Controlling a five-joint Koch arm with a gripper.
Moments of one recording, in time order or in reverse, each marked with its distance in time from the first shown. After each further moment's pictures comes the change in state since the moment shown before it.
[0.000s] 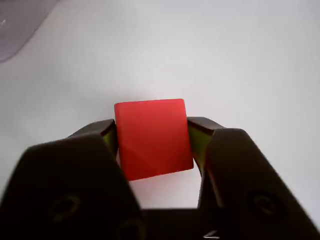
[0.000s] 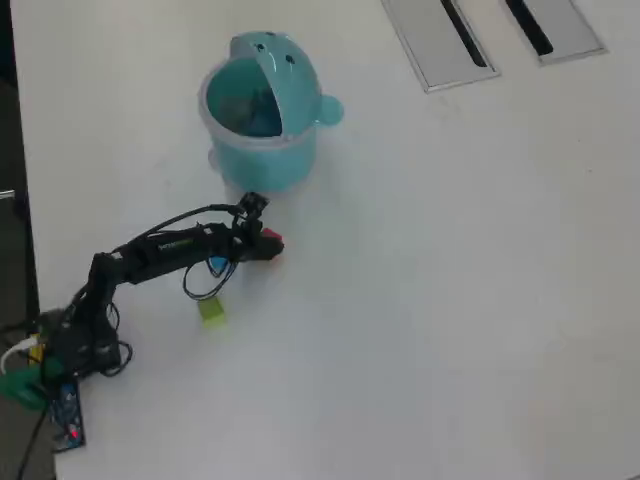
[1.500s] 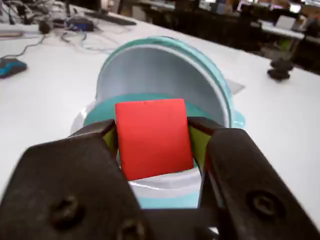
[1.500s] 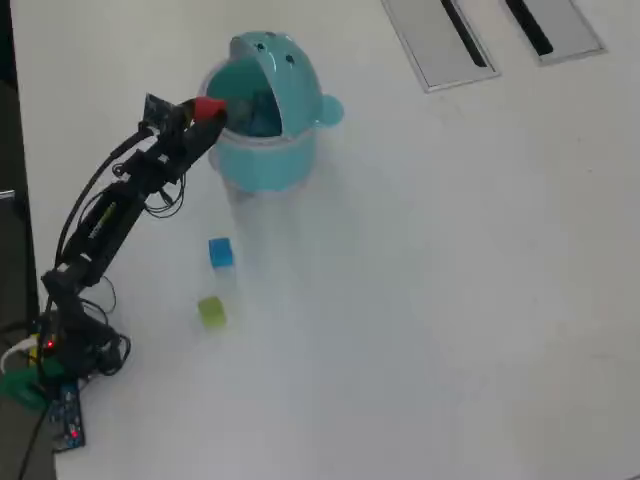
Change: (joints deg) arm -21.3 19.9 -25.0 0.6 14.7
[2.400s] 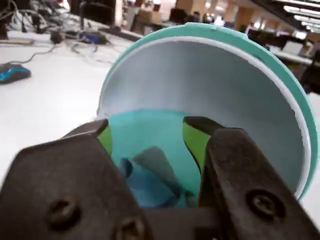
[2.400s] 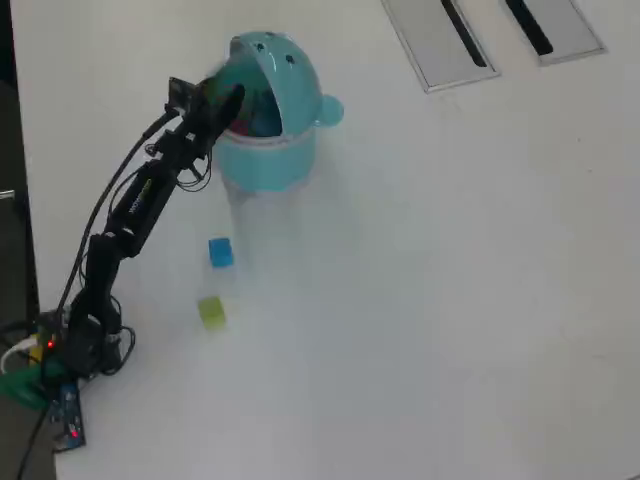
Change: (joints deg) arm -2.6 -29.0 -30.2 -4.6 -3.1
